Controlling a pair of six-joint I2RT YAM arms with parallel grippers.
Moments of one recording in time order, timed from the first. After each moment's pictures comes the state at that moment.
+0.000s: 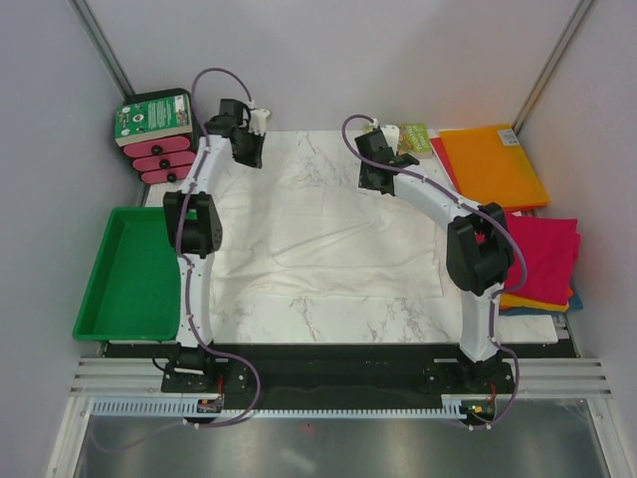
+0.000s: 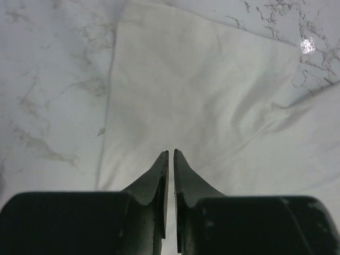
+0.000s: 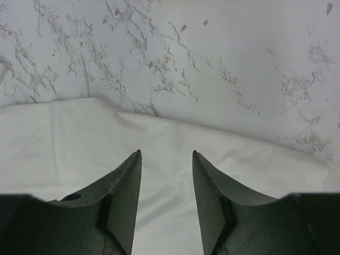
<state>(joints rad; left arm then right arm) -0.07 2.44 2.36 -0.84 0.28 0.26 0.47 2.03 1.71 -0.51 0.42 0.48</state>
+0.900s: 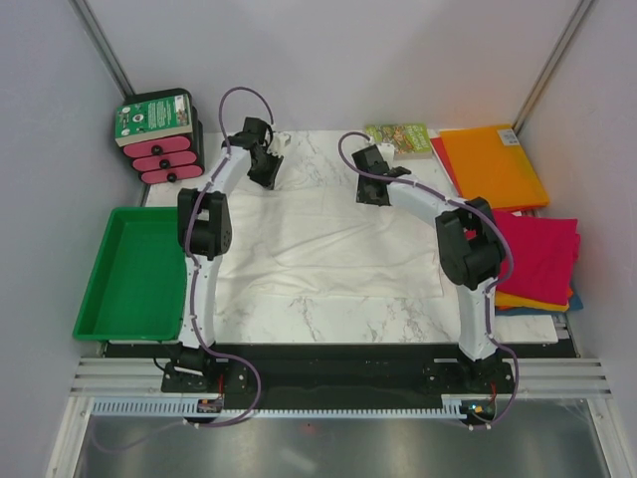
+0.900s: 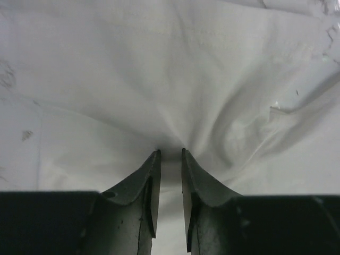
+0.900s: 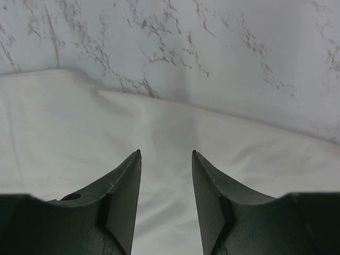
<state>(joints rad) -0.18 2.52 2.27 -0.80 0.13 0.31 0.47 2.11 1.64 -0.44 0.38 0.50</state>
